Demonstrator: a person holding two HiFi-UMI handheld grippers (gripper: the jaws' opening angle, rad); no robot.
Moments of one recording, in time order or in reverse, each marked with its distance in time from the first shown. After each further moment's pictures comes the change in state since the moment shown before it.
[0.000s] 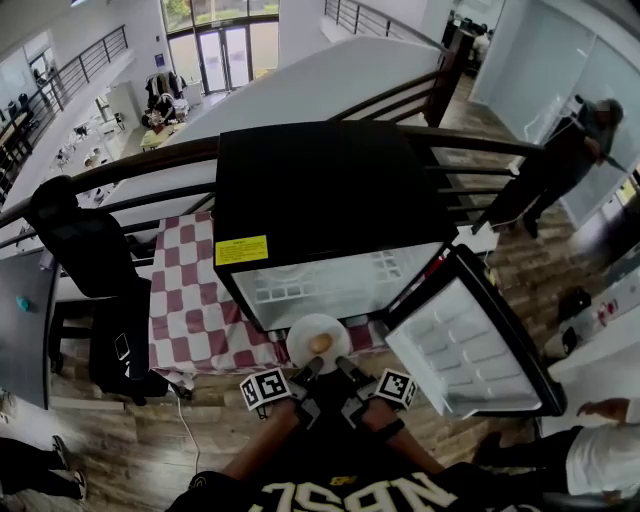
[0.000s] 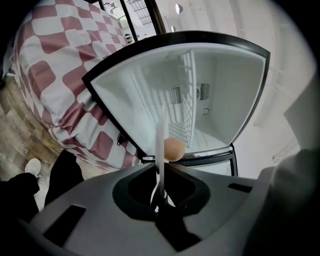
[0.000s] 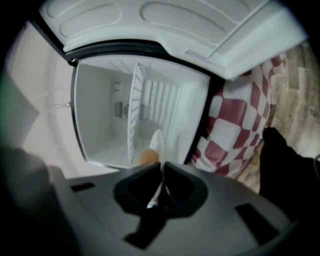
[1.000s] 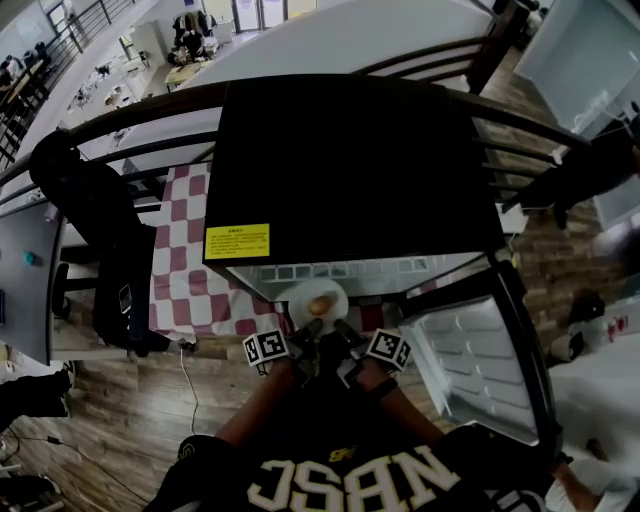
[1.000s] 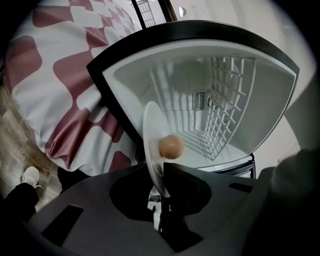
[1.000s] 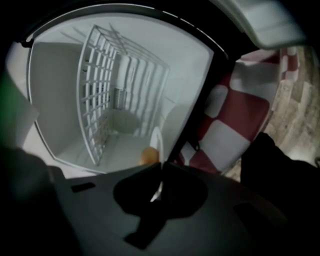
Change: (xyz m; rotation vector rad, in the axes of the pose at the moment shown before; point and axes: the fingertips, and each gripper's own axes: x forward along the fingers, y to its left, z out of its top) left arm 0.048 0.080 0.052 -0.020 -0.040 0.021; right arm 0.084 -0.054 0.028 -0.047 0.155 -0.108
